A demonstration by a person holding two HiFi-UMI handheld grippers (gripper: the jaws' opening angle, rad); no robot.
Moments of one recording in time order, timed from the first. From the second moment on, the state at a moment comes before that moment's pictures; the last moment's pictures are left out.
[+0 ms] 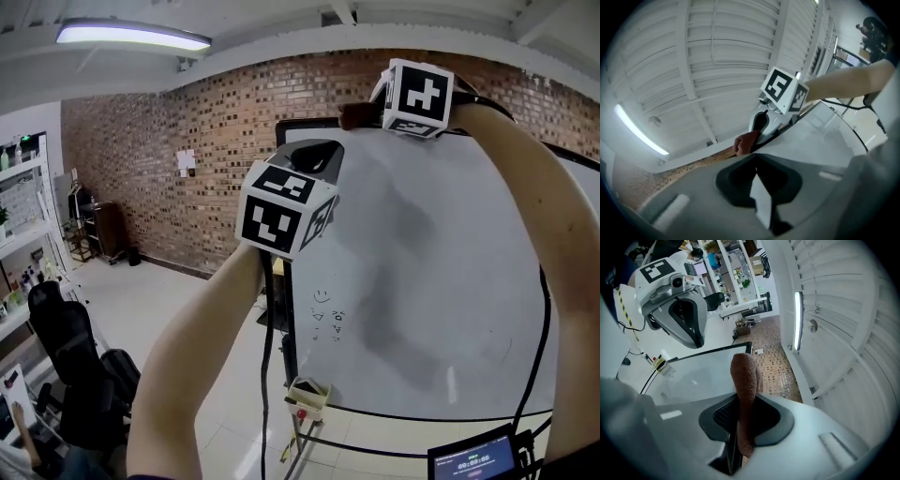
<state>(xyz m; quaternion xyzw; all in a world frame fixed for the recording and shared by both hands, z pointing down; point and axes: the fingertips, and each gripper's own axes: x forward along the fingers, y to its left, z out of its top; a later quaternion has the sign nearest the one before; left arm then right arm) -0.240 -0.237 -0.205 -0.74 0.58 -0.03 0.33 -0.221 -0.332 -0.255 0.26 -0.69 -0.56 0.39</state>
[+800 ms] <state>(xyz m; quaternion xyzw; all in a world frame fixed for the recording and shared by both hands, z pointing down) -0.016 -0.280 -0.198 -0.82 0.46 0.00 0.34 0.023 -0.357 -0.245 0.34 -0.68 -0.49 0.43</state>
